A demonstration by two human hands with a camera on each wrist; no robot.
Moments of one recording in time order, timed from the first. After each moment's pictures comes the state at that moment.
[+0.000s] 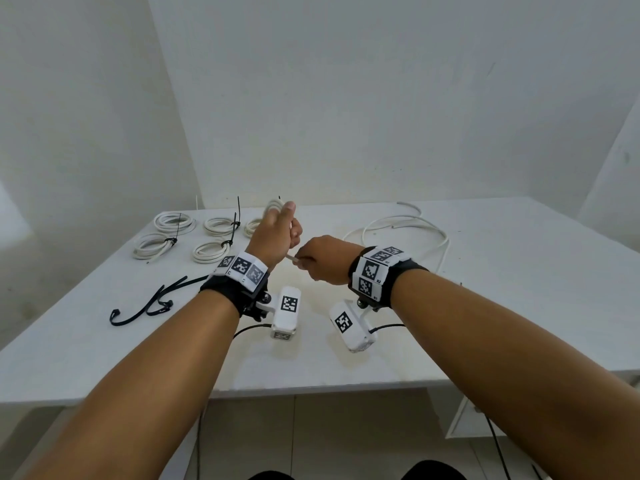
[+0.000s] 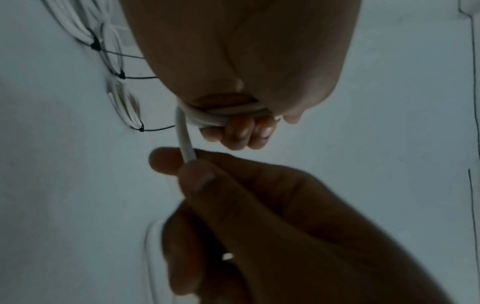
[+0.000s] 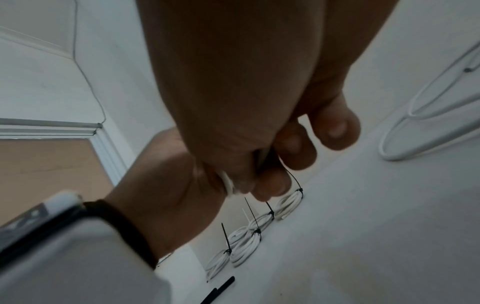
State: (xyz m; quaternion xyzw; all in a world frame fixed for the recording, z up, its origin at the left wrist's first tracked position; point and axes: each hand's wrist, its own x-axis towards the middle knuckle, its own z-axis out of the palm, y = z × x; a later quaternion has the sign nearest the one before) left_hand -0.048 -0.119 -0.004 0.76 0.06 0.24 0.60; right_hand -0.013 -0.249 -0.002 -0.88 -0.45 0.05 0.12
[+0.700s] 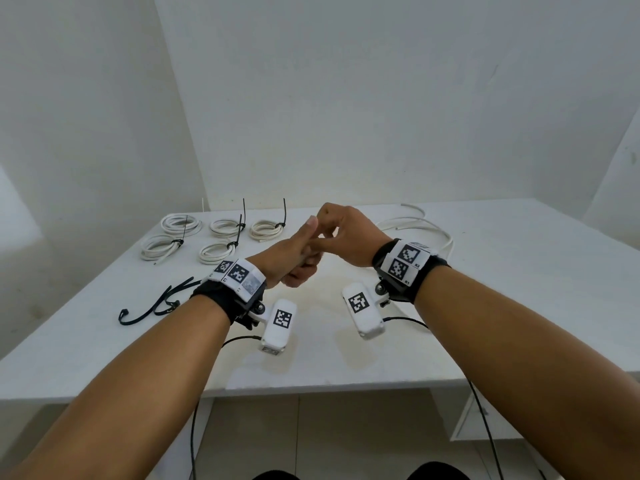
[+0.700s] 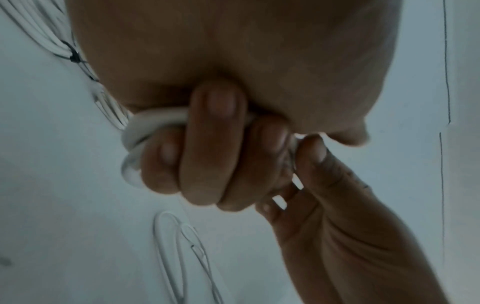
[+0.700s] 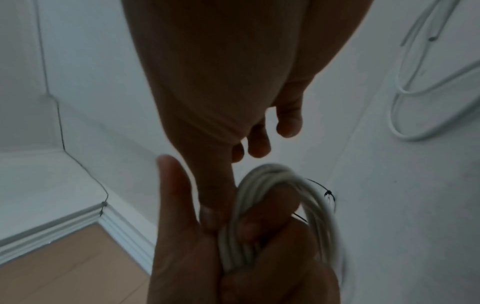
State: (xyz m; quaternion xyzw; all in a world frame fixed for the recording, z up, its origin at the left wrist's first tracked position) left_hand -0.073 -0.123 -0.003 0.80 -0.03 -0.08 0.60; right_hand -0.001 -0.275 0.011 -0.76 -0.49 -0.06 0.42
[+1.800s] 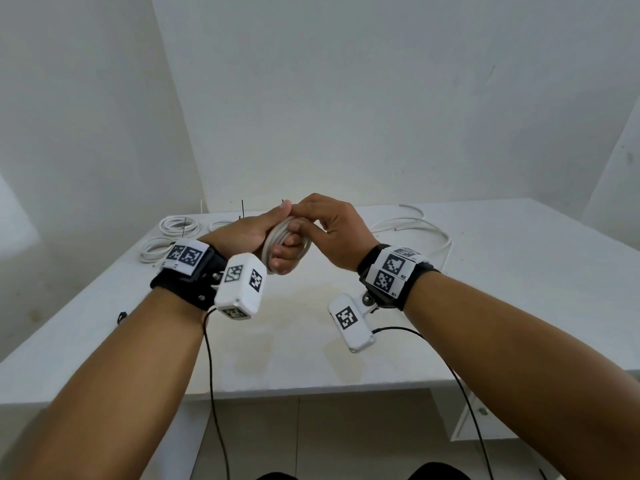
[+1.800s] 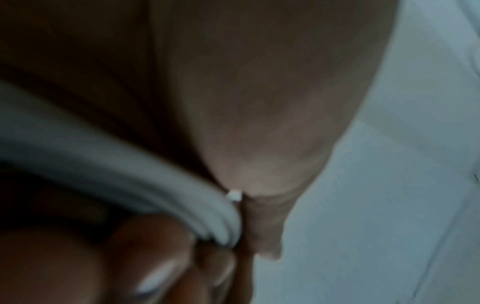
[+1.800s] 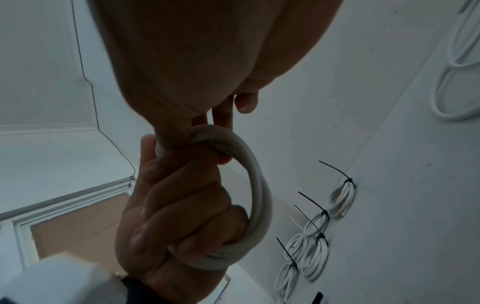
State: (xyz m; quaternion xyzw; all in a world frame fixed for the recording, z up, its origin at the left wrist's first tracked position) left_hand -0.097 -0.093 0.038 0.65 -0.15 -0.19 0.72; right_hand -0.021 -0.259 0.015 -0.66 -0.54 -0.19 0.48
